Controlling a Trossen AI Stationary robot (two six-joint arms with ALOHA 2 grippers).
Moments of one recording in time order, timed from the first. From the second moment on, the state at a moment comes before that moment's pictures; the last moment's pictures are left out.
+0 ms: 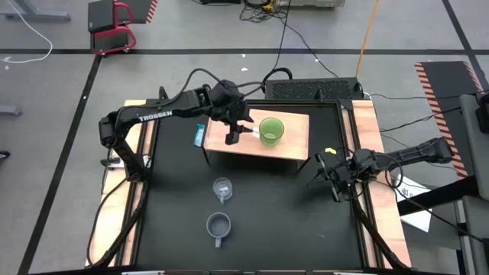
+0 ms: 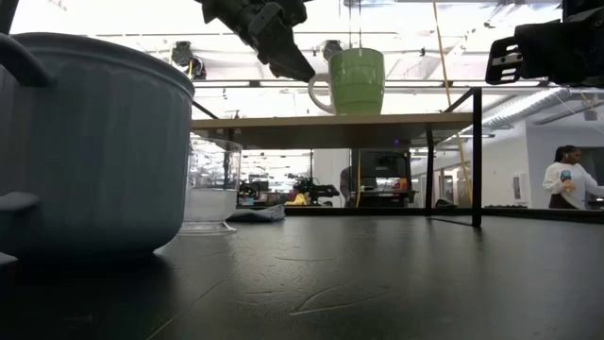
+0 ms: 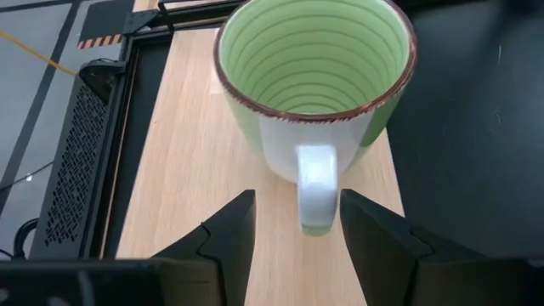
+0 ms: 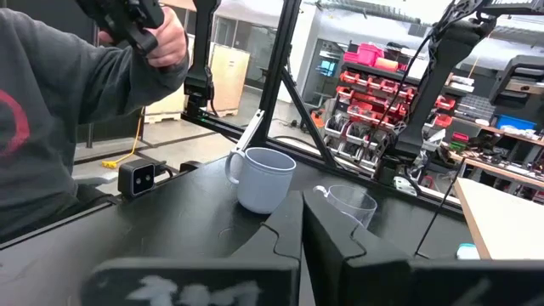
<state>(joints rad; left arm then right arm) 0.37 1.69 1.54 -0.57 0.31 0.38 0.17 0.34 0.02 0.38 -0.24 -0.22</state>
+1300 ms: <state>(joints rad) 0.36 1.78 1.54 -0.52 0.37 0.37 0.17 0.35 0.02 0.38 -0.24 -0.20</state>
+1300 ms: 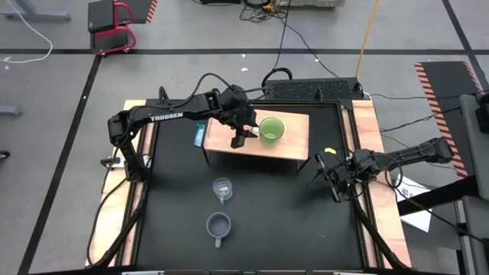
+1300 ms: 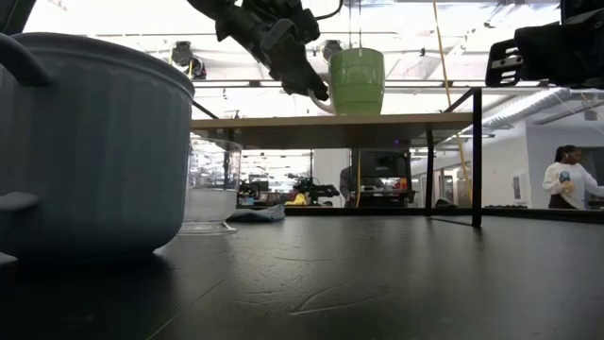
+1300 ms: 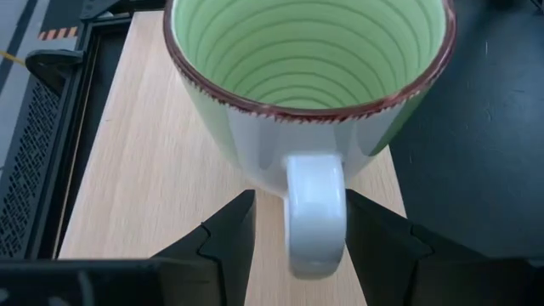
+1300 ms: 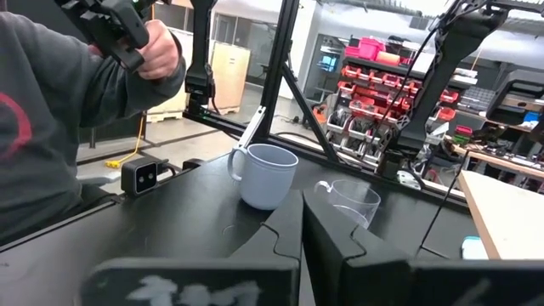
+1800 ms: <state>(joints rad) 0.36 1.78 1.54 -0.52 0.37 0.35 0.17 0.35 0.02 0.37 -0.24 -0.20</state>
